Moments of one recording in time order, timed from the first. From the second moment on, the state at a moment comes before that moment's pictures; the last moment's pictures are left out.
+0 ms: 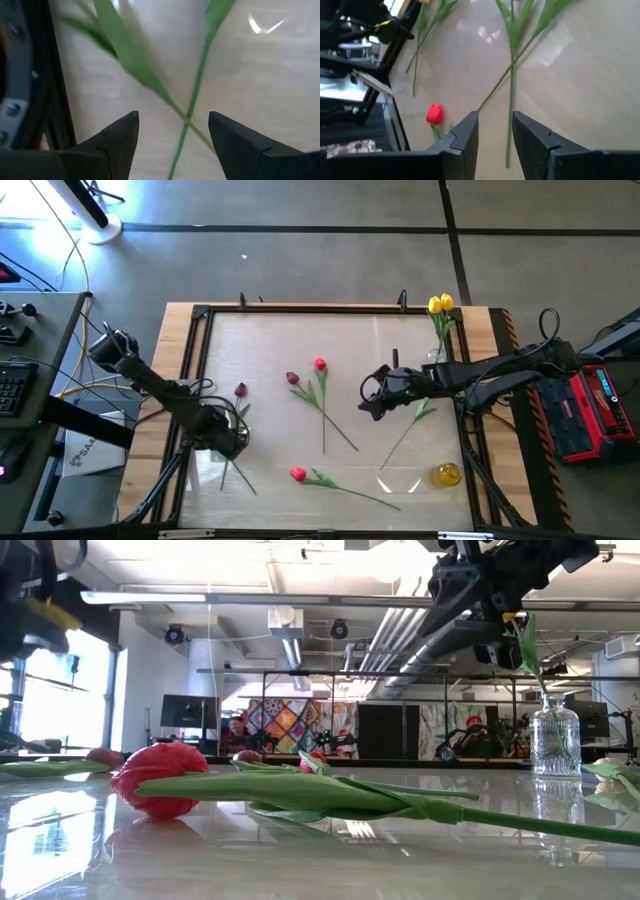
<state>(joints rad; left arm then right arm) -0.63 1.34 0.77 -0.98 0.13 -2.26 0.12 1.22 0.76 -0.23 0.01 1.01</state>
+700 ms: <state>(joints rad) -0.58 1.34 0.57 -0.65 0.16 -2.22 0.15 1.22 0.76 -0.31 -0.03 0.97</state>
